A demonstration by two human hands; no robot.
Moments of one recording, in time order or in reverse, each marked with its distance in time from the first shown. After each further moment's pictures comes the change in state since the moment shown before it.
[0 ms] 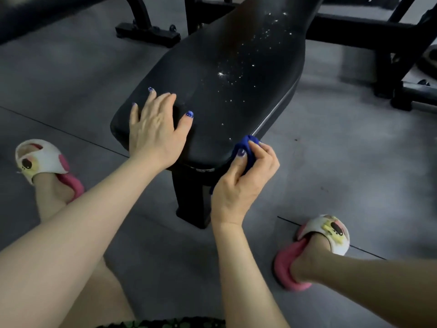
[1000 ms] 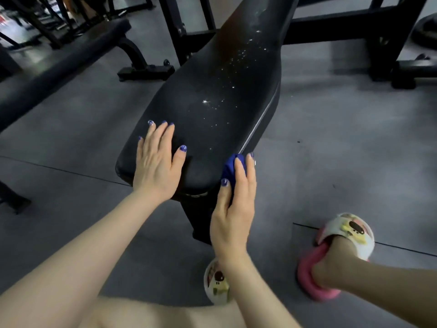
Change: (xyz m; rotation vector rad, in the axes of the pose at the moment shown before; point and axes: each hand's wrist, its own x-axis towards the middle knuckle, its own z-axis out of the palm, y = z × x) left_hand 0.000 0.001 -0.006 0.014 -0.034 0.173; right_hand -0.013 -0.004 -0.014 -0.015 -0.187 0.078
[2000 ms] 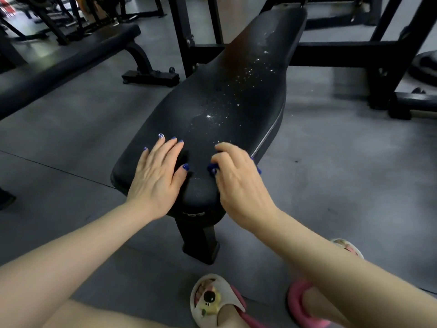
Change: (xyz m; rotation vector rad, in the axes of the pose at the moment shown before) left_hand -0.001 -0.003 -0.002 -0.013 -0.061 0.096; right_hand 0.108 -0.015 -0.014 -0.514 -0.572 -0.623
